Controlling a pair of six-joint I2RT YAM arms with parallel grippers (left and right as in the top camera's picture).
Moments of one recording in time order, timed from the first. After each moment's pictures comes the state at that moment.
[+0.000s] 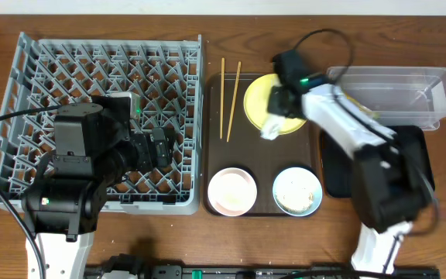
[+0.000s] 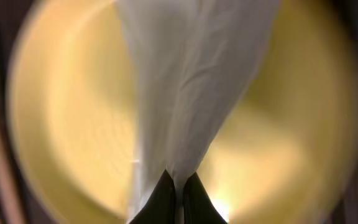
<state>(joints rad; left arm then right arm) -0.07 0.99 1.18 -1.00 0.31 -0.20 0.35 1.98 1.47 -0.68 0.07 0.63</state>
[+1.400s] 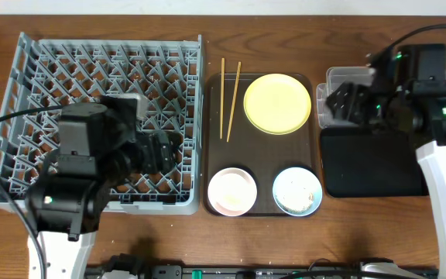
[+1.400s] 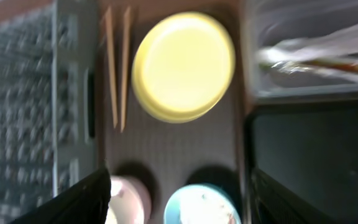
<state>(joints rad) -0.12 1.00 1.18 -1.02 0.37 -0.19 0.07 1.39 1.47 -1.11 -0.32 0.30</state>
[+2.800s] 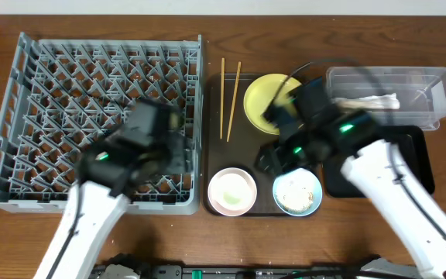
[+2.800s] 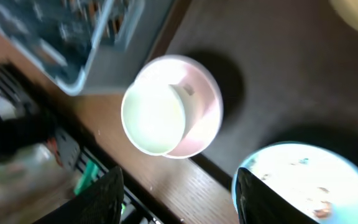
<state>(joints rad) -0.32 1.16 1.18 -1.14 0.06 -0.42 0.55 1.46 1.27 -1.08 -0.41 0.15</state>
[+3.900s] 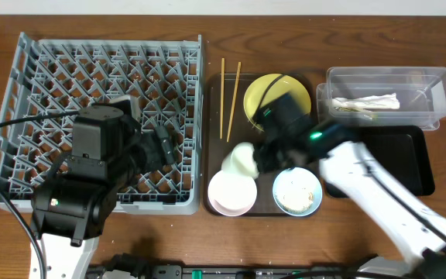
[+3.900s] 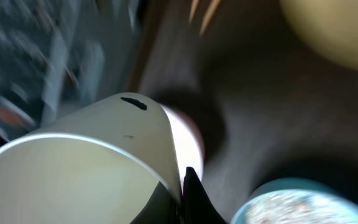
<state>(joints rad) -0.20 0.99 1.19 -1.00 0.19 -0.46 0.53 1.49 1.20 -0.84 -0.32 0.31</state>
